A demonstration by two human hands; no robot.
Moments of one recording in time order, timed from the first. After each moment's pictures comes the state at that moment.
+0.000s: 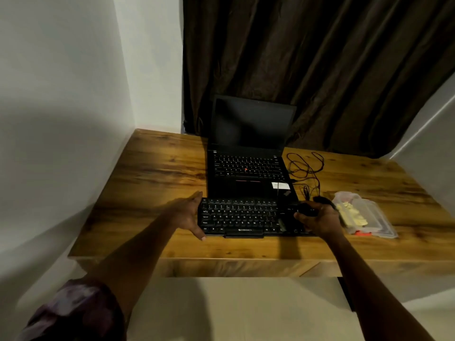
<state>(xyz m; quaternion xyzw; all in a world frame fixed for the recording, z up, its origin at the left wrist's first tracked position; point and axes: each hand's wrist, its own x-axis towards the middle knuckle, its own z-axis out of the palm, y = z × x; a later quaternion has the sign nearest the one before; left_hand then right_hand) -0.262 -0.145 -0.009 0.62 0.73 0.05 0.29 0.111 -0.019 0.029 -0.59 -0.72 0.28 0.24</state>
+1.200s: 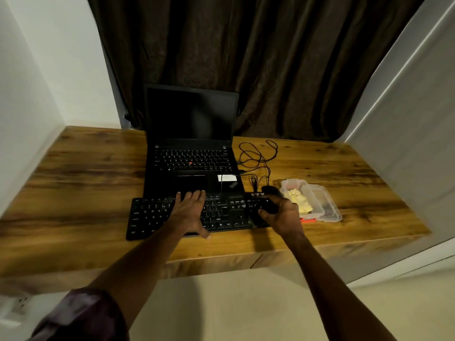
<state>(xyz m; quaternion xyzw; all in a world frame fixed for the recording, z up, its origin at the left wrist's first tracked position) -0.084 -0.047 -0.020 0.67 0.72 -0.05 0.14 0.188 0.009 0.020 -0.59 -0.73 0.24 0.24</state>
